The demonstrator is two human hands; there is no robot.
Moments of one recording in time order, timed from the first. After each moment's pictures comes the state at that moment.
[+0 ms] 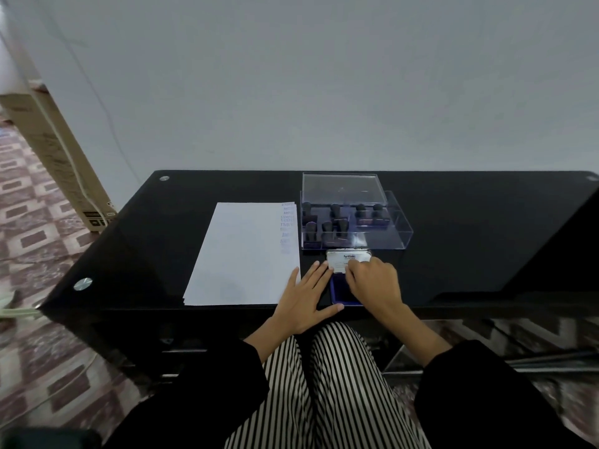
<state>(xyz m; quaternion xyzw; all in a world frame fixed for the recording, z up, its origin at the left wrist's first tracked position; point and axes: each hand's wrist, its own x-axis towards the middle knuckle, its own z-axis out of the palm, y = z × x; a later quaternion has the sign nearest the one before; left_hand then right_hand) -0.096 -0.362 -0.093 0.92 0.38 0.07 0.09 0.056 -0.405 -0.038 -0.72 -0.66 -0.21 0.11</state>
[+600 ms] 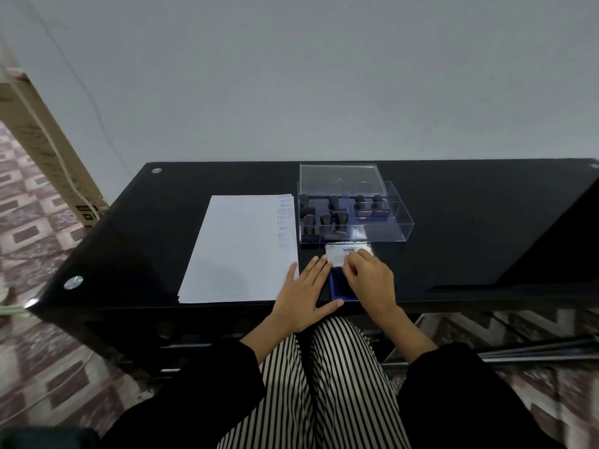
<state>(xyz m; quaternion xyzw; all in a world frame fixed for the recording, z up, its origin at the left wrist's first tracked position) -0.095 -0.362 -0.097 0.92 0.39 0.08 0.07 0.055 -0.396 -0.064 -0.69 -0.64 -0.16 0.30</state>
